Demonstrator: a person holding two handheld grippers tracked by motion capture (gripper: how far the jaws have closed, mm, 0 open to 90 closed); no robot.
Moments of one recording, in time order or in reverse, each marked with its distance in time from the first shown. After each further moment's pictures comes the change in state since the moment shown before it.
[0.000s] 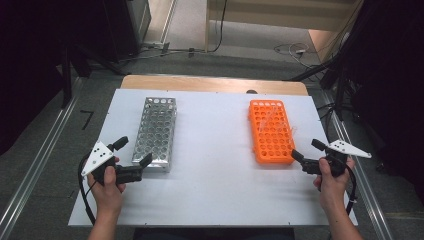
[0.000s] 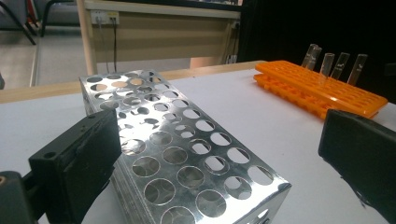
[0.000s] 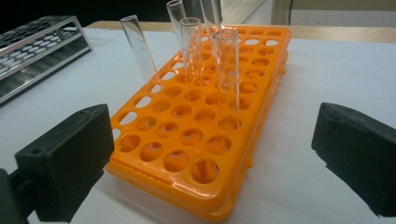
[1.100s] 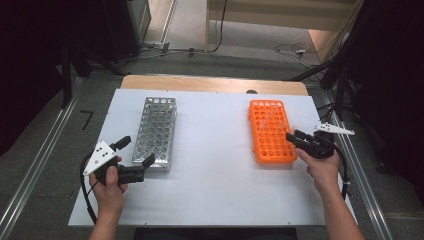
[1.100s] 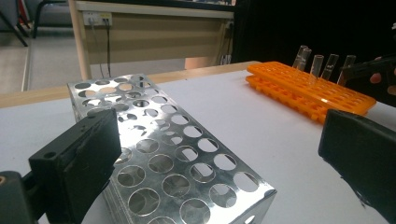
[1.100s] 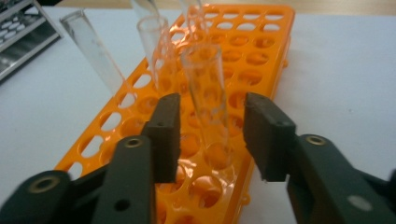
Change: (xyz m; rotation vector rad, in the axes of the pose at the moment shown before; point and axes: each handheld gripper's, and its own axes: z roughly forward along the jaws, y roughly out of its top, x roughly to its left) left arm -0.008 0.006 0.002 -0.002 -0.022 0.003; right arm -0.009 0.027 0.046 0.142 -0.029 0.050
